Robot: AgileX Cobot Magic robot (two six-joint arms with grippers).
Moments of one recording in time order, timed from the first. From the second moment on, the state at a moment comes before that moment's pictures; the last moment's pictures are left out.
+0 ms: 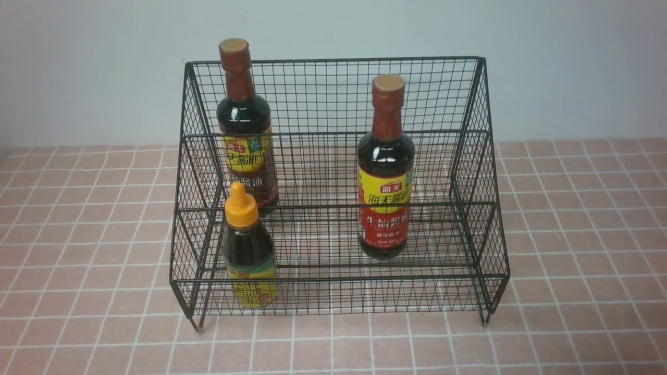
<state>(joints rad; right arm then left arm) 0.00 -0.01 0.02 -0.15 0.36 0.16 -0.31 0.97 -1.26 1.77 -0.42 -1.71</state>
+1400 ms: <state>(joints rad) 0.00 -0.01 0.02 -0.15 0.36 0.16 -0.31 0.40 -1.11 0.12 0.28 -0.08</state>
